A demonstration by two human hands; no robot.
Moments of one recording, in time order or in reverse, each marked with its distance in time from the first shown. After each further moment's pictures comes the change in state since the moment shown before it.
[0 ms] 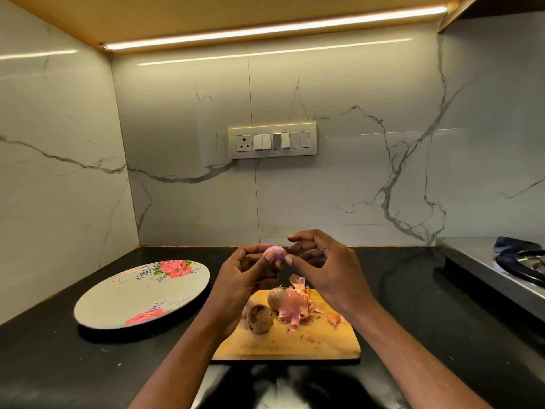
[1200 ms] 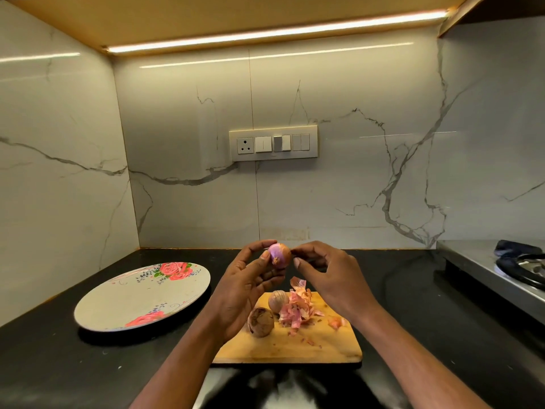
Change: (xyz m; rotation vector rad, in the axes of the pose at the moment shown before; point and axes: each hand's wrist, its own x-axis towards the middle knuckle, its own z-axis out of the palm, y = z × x) left_hand -0.005 0.008 0.002 -0.253 -0.092 -0.079; right_hand 0.001 0.015 -0.001 -0.054 -0.055 0.068
